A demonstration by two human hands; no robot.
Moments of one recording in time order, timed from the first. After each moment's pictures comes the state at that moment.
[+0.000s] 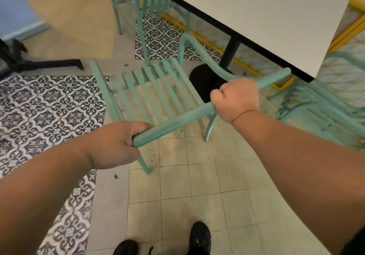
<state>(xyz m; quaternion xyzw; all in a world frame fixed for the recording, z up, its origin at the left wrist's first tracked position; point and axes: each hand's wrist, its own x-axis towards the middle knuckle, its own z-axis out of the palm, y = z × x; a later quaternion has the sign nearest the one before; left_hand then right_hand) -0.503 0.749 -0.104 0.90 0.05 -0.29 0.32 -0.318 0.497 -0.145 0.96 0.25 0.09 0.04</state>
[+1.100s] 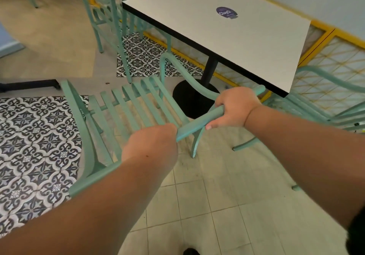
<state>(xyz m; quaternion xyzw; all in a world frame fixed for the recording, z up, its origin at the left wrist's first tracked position) -0.420 0.630 -0.119 0.98 0.11 -0.13 0.13 -0.251 0.441 -0.110 0.94 0.33 -0.09 0.09</state>
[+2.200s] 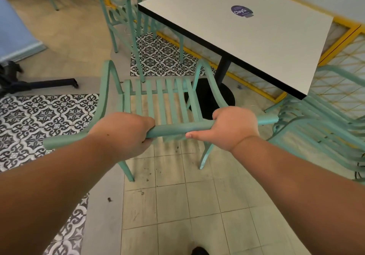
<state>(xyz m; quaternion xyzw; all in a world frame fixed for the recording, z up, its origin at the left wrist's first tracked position) -0.416 0.734 -0.118 0.99 -0.03 -0.14 -0.03 -0.326 0.494 -0.117 0.98 0.20 -0.06 0.05</state>
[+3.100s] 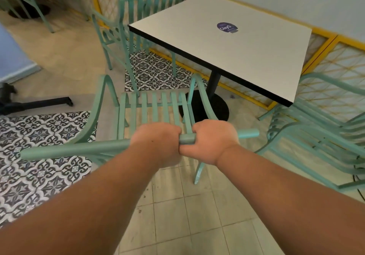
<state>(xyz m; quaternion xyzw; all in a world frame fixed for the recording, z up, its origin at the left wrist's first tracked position) -0.372 0.654 -0.116 0.99 -0.01 -0.16 0.03 -0.332 0.506 -0.115 0.97 0.22 -0.11 -0.01</state>
